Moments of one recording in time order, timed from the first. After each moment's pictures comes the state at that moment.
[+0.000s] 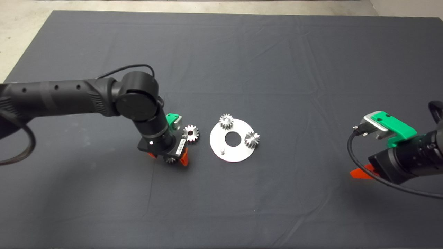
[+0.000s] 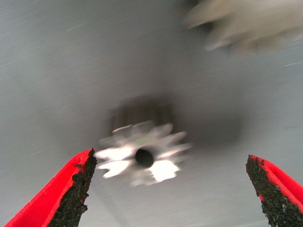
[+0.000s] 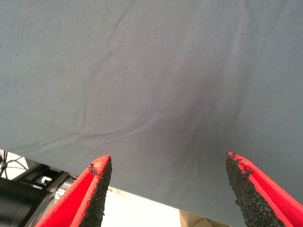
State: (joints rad) left arm -0.30 2.52 -1.05 0.25 1.48 -1.24; right arm 0.51 2.04 -0.42 -0.25 -1.53 1.31
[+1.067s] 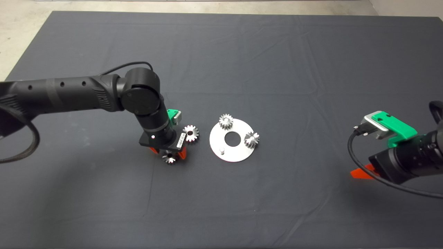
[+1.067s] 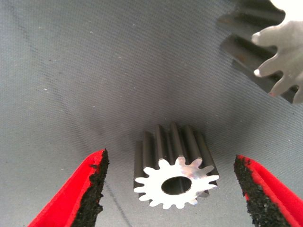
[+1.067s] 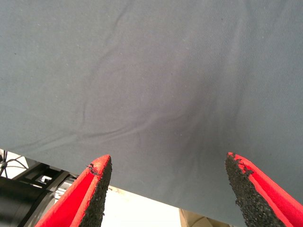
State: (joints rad) left arm -0.30 2.51 -1.11 0.25 1.47 -1.22; right arm 0.51 2.04 -0.42 -0.25 -1.53 1.31
